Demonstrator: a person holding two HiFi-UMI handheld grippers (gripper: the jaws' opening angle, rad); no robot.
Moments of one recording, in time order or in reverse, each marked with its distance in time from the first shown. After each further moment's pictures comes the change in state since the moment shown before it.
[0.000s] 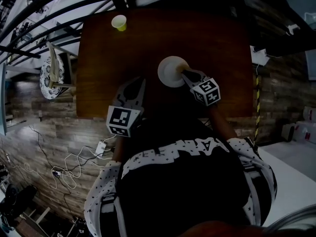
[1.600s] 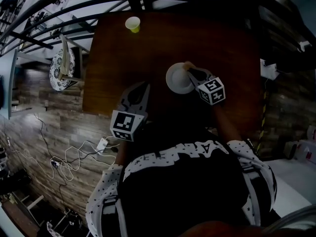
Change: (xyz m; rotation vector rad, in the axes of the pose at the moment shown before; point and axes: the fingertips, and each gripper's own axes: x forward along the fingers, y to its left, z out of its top) left arm -0.011 0.000 0.004 0.003 0.001 0.090; right arm 0.020 -0.020 0.031 -0.075 -0.027 0.049
